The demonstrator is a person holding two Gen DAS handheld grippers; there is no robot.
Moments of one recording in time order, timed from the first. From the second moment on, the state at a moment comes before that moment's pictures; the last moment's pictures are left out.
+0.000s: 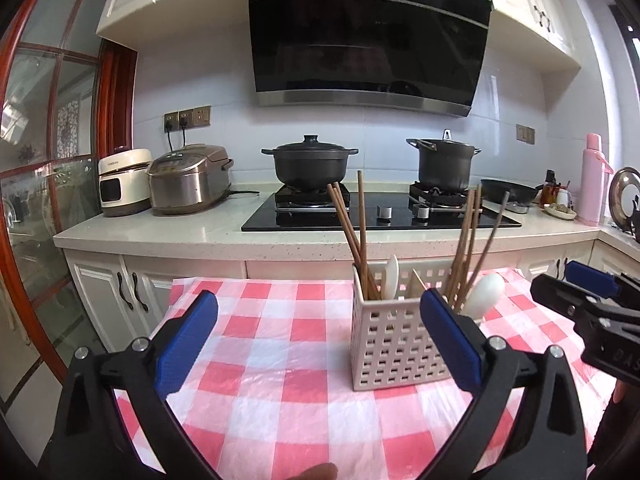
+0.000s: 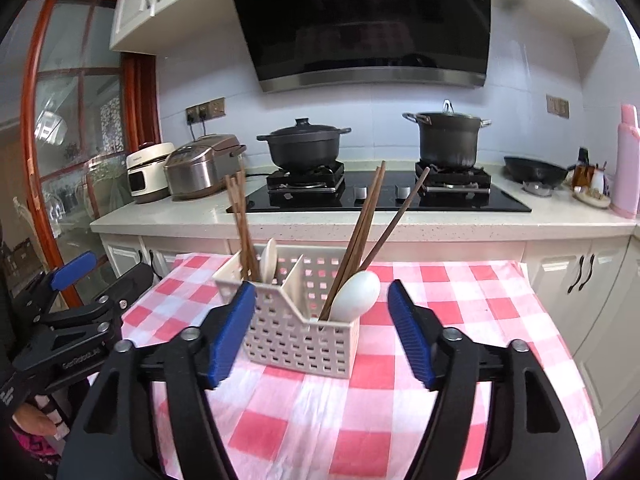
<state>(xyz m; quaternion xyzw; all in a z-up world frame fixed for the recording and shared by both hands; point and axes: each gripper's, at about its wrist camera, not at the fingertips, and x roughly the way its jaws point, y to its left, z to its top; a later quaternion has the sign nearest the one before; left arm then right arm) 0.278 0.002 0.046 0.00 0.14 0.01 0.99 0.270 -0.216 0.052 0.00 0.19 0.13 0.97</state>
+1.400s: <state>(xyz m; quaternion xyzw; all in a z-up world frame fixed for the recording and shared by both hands) 0.212 -0.003 0.061 -0.01 0.17 -0.06 0.98 0.201 -0.236 0.068 0.01 0.17 0.12 0.98</state>
